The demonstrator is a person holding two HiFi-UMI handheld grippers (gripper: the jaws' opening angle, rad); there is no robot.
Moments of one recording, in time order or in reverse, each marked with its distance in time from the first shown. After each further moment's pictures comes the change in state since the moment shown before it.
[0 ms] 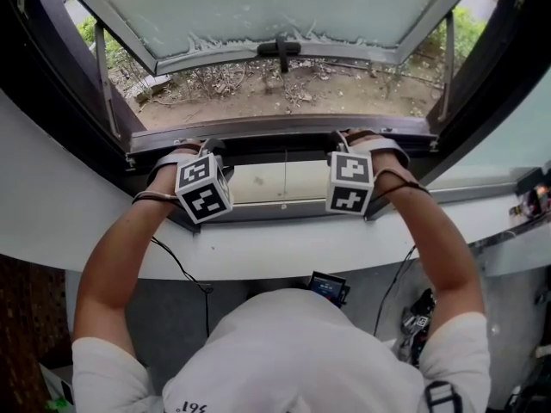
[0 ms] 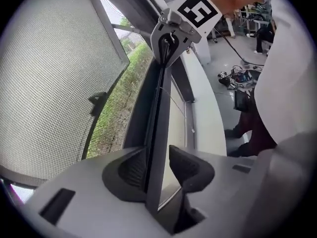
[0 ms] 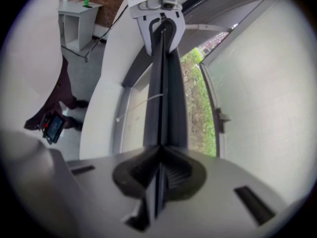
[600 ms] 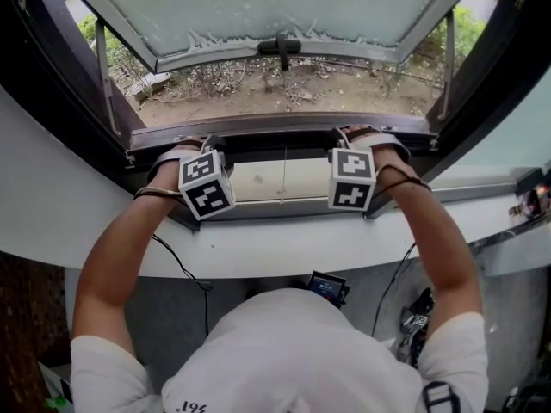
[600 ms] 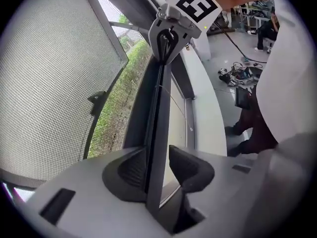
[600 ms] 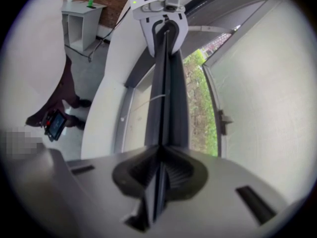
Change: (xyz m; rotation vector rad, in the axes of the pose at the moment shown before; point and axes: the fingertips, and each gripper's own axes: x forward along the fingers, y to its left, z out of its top) left arm 0.001 0.001 0.000 0.015 0.036 0.004; right arm 0.000 0.001 0.000 -0.025 -0.014 0.026
